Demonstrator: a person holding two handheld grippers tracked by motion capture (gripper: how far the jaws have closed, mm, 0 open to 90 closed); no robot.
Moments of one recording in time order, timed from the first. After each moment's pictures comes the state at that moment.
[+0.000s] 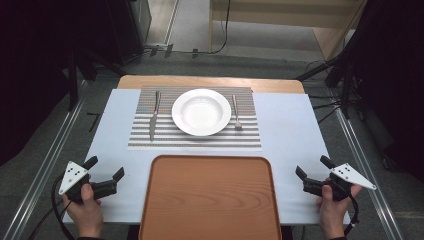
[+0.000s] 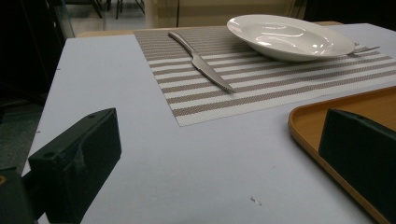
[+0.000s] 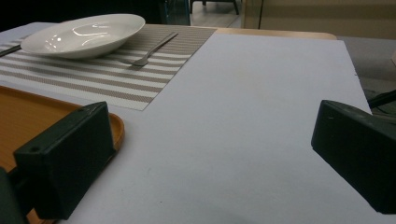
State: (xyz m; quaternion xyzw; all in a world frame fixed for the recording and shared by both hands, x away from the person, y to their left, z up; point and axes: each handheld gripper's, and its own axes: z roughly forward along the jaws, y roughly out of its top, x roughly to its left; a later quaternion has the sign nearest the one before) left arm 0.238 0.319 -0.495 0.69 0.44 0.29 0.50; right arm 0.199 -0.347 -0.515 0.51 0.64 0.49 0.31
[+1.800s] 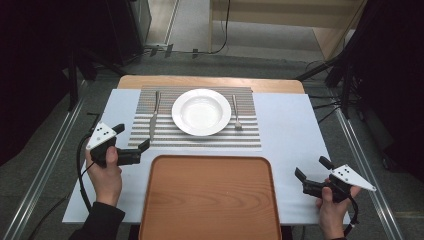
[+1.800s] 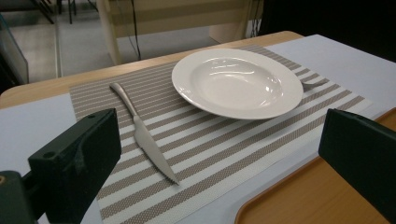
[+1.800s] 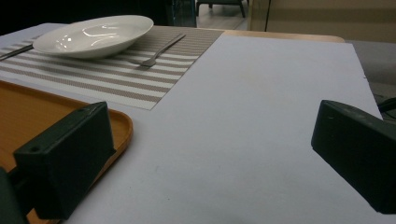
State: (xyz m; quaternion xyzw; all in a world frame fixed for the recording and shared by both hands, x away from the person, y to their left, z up) left arm 0.303 0.243 -0.421 0.74 0.38 0.25 0.50; right arm 0.196 -0.345 -0.516 0.50 0.64 0.50 0.30
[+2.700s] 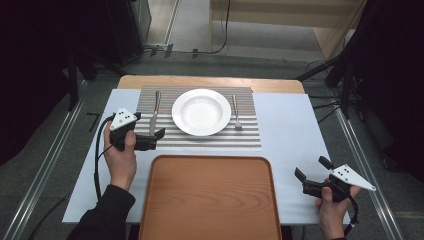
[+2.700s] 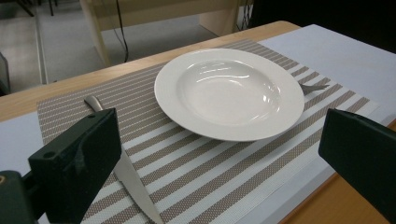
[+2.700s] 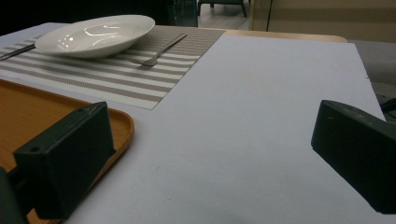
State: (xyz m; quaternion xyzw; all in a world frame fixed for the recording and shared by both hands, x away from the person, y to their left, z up) left arm 0.342 0.209 -0.415 0.76 0.37 0.23 0.48; right arm 0.197 -0.345 -0.516 0.50 0.64 0.50 0.30
